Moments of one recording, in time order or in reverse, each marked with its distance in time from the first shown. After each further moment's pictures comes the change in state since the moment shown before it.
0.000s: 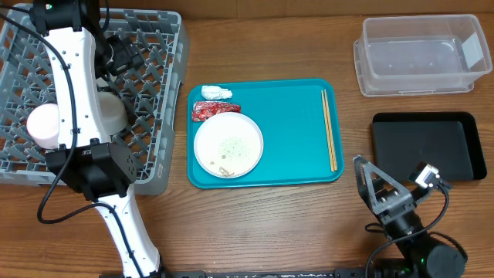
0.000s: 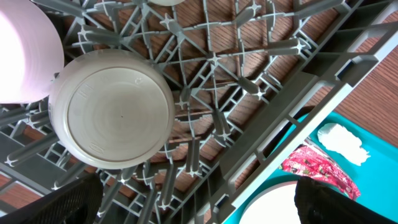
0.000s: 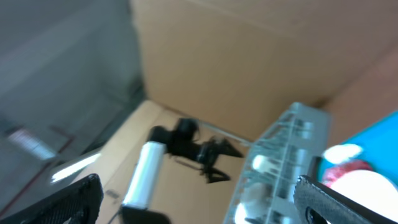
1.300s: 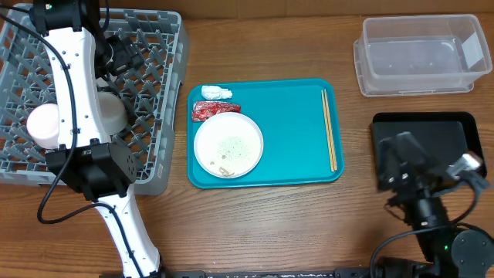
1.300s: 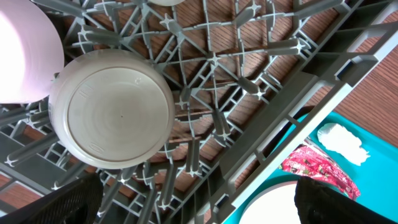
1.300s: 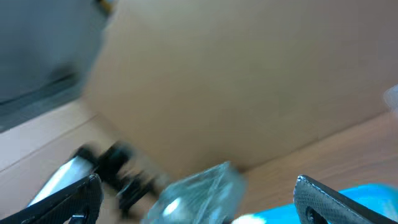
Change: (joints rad) left arm 0.000 0.000 0.000 0.000 0.000 0.000; right arm -0.071 0.198 0.267 -0.142 0.066 -0.495
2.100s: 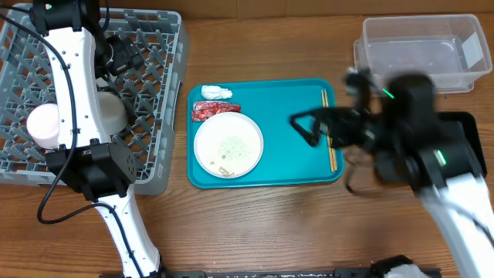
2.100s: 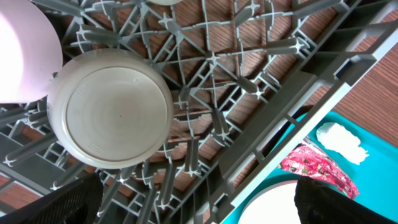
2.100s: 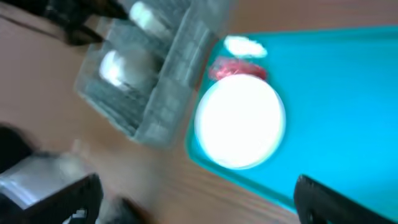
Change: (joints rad) left arm 0.000 0.000 0.000 -0.001 0.005 0.000; right arm 0.410 1.051 0.966 -0.978 -0.037 -0.567
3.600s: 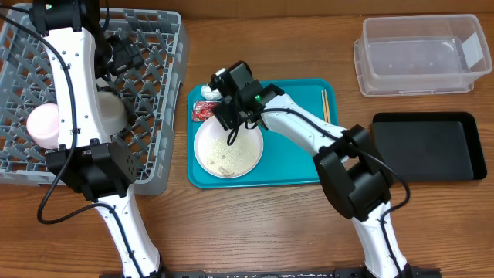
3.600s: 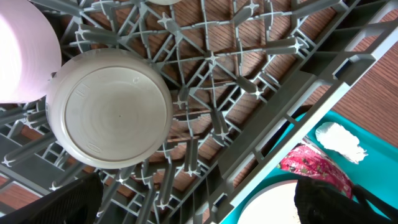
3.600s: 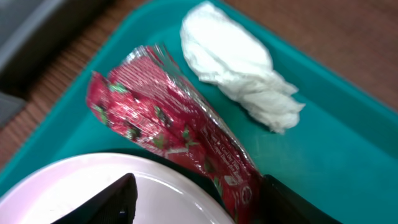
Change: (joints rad) left arm 0.000 0.000 0.000 0.000 0.003 0.000; right arm 0.314 0.971 0.341 0.435 0.399 -0.320
